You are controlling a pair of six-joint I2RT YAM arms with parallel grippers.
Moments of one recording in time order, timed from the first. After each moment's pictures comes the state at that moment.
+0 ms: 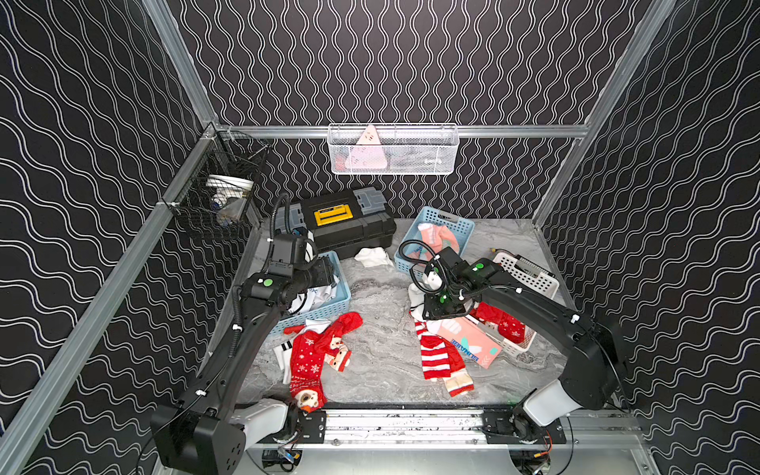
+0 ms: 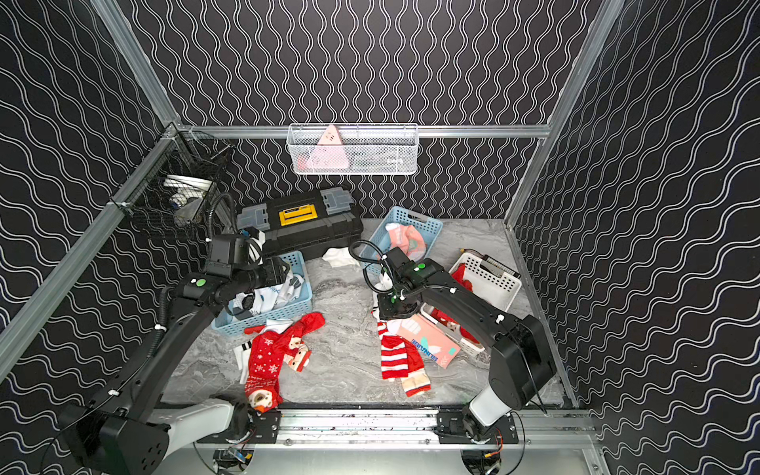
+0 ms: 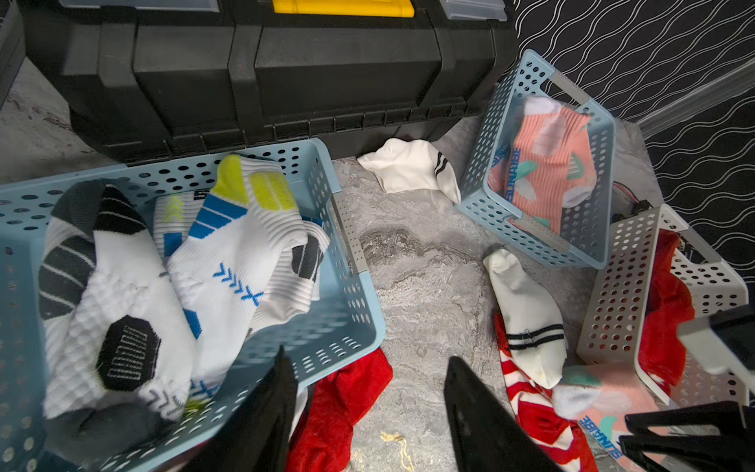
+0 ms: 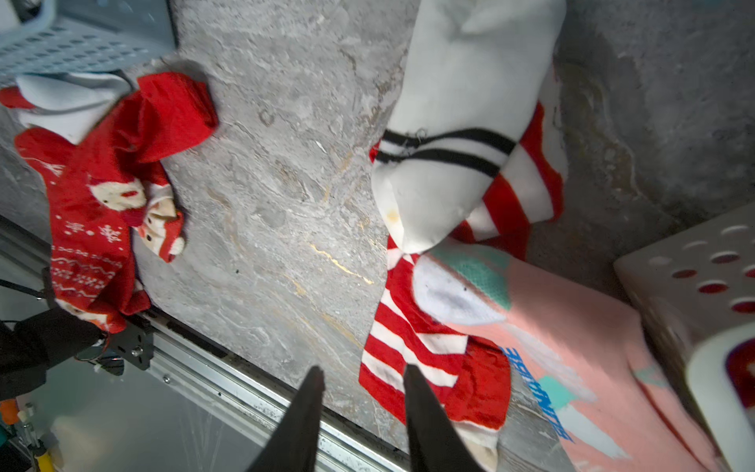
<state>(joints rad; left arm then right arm) -0.15 1.17 1.15 -0.72 0.07 -0.39 0.66 1.59 1.30 -1.01 -0.21 0.39</state>
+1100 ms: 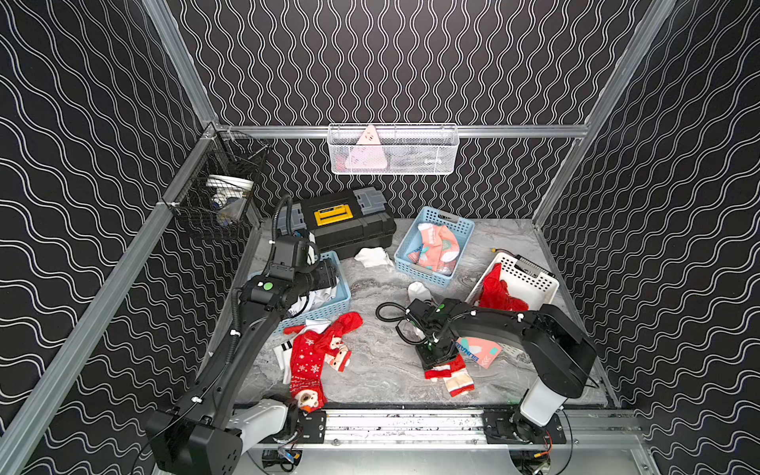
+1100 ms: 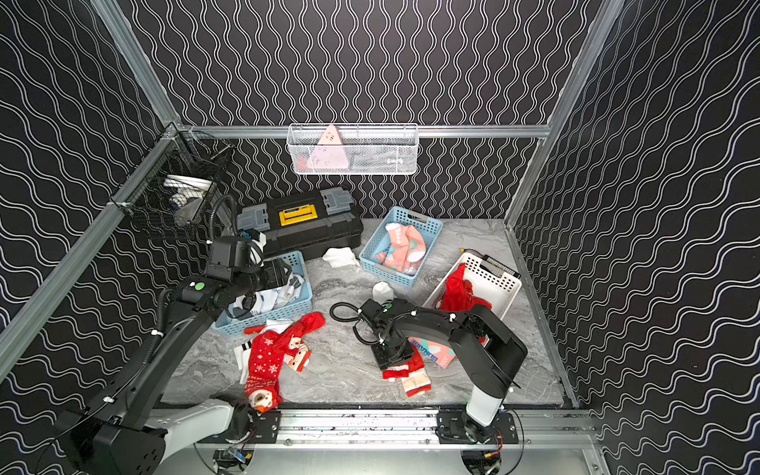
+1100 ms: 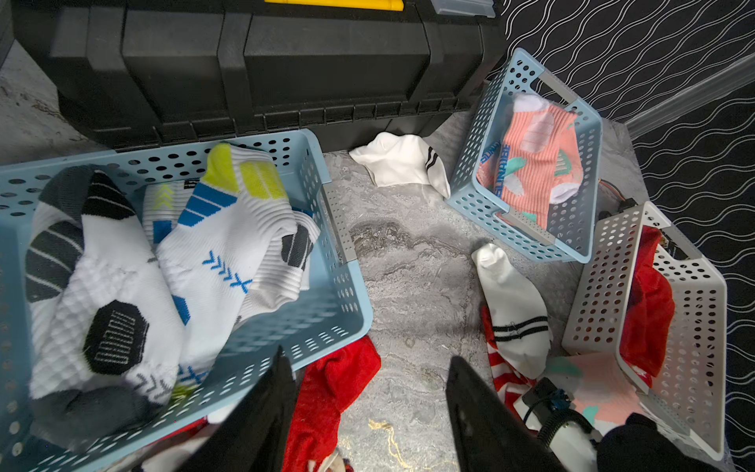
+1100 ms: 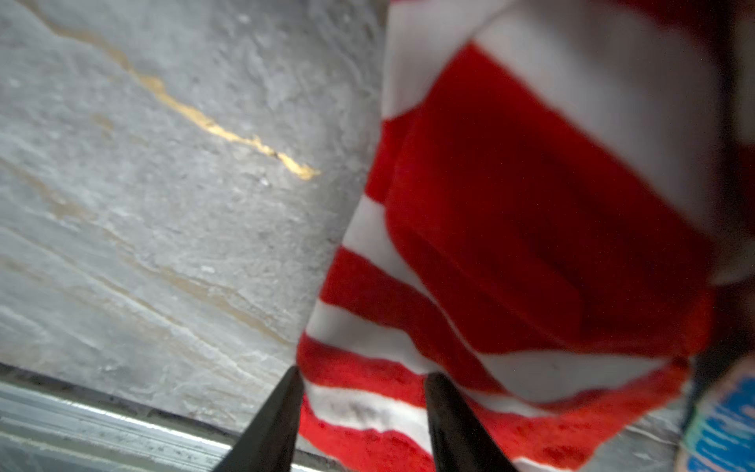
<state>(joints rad) -0.18 1.15 1.15 -0.74 0.06 -0.42 0.89 1.74 1.01 -0.91 -0.09 0.47</state>
